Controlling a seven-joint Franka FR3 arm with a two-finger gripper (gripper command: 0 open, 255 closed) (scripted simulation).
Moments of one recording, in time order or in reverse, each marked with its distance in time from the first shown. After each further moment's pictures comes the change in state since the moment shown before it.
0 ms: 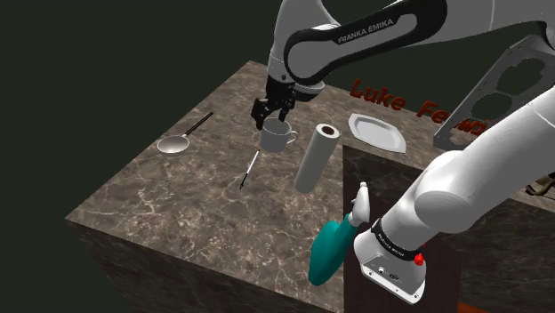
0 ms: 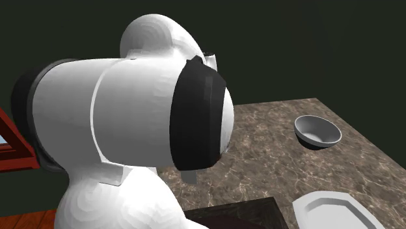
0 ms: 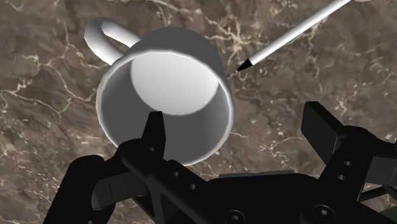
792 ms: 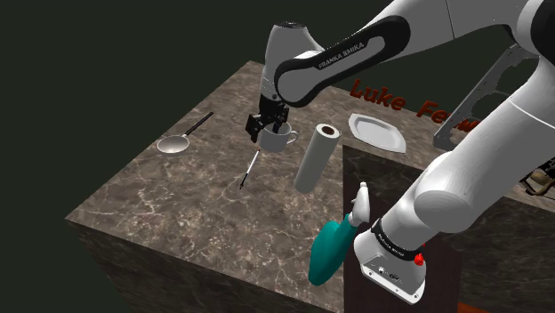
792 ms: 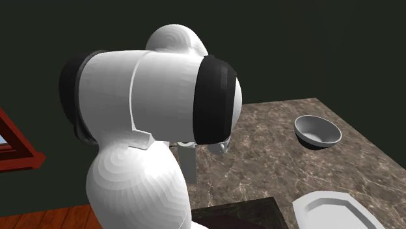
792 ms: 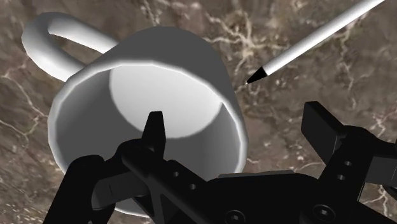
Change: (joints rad) arm -0.011 0.134 0.006 -0.019 -0.044 0.142 0.041
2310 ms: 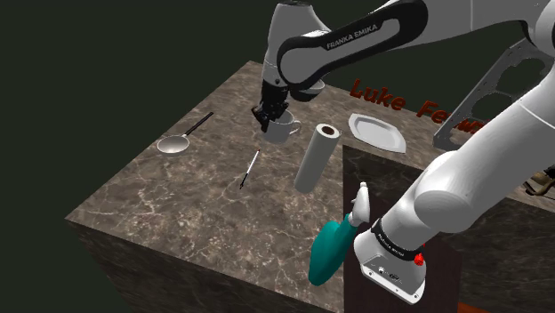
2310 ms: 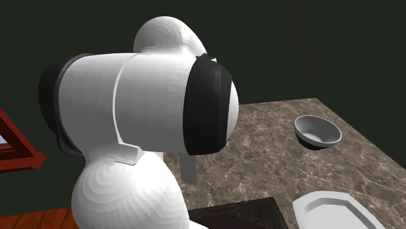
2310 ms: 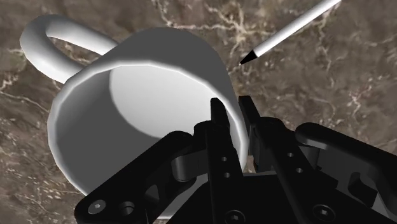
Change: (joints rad) arm 0.003 -0.065 -0.003 0.047 0.022 -0.109 -0.021
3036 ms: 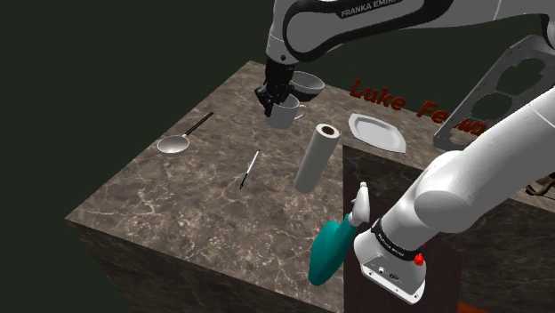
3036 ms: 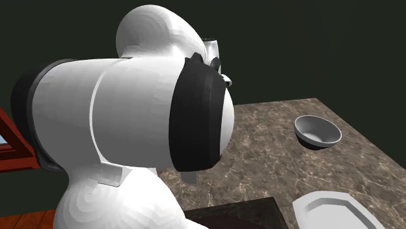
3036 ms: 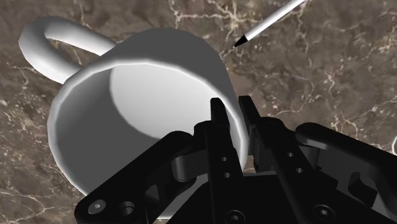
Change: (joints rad) arm 0.002 -0.072 -0.006 0.083 0.020 -0.154 -0.022
